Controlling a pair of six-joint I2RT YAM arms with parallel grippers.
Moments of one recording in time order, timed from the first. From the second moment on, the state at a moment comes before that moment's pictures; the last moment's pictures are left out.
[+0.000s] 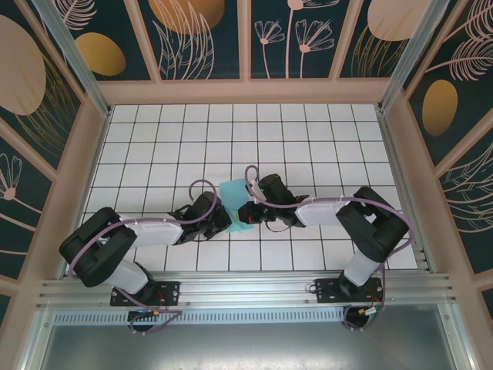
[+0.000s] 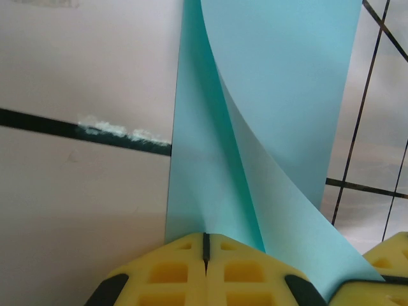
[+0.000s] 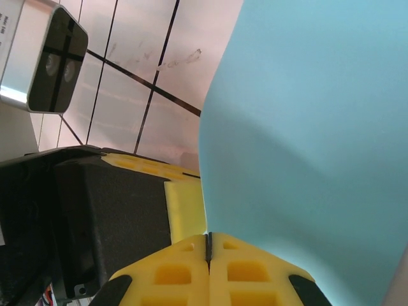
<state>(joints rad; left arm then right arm) -0.78 1.50 0.50 0.12 0.07 -1.17 0.80 1.67 0.71 0.20 -0.49 0.67</state>
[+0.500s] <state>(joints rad) -0.78 1.54 0.53 0.14 0.06 -1.15 0.69 1.71 0.74 0.17 -0.62 0.49</state>
